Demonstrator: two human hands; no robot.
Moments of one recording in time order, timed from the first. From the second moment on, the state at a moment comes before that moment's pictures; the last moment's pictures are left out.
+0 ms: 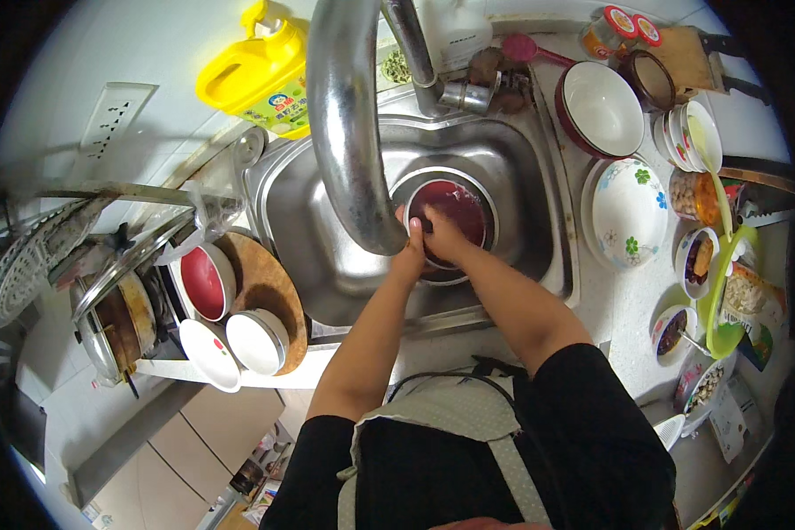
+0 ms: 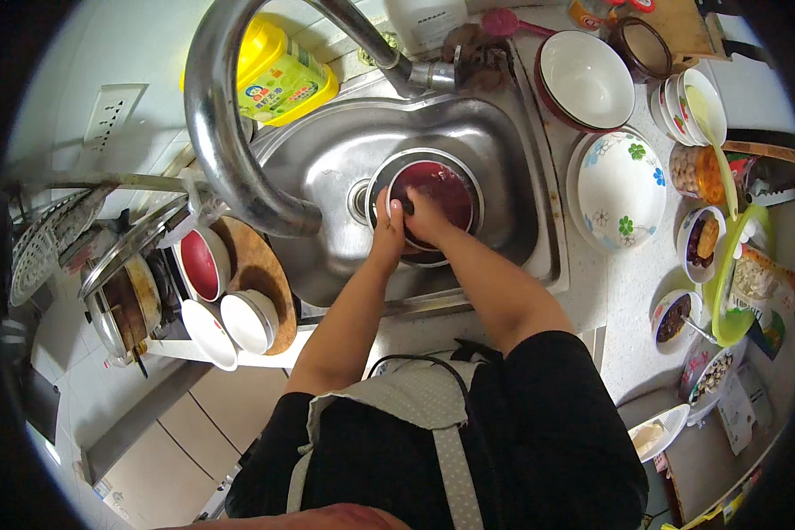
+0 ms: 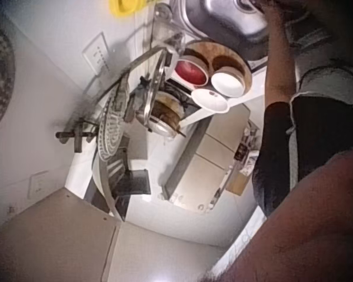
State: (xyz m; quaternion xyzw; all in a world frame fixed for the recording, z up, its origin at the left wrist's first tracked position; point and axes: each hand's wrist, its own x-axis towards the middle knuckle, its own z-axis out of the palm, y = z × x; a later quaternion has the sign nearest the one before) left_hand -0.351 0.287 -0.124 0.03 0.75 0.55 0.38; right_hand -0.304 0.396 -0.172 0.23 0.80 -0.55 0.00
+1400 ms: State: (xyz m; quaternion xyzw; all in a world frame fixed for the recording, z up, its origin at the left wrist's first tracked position) left_hand -0.360 0.280 0.011 0.18 0.94 0.29 0.05; right_hand -0.232 0.445 -0.064 0.02 0.97 -0.24 -0.07
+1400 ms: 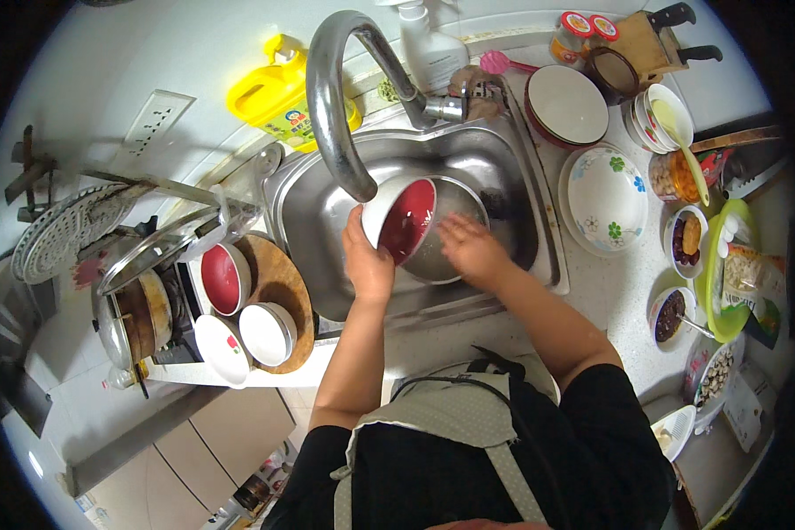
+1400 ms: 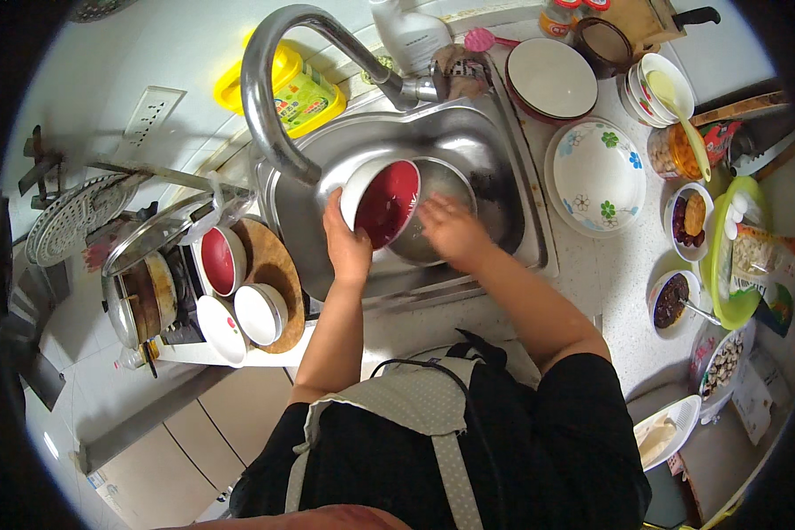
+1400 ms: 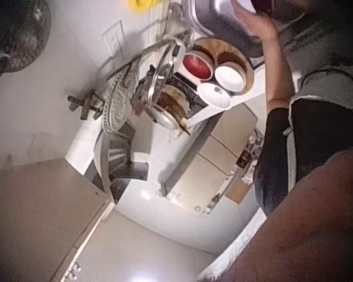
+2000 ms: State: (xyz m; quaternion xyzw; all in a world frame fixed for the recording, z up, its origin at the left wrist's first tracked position) left_hand -0.353 0.249 0.018 -0.12 0.72 0.58 0.37; right_hand -0.230 0.438 -0.060 -0.21 0.97 -0.11 -0.08
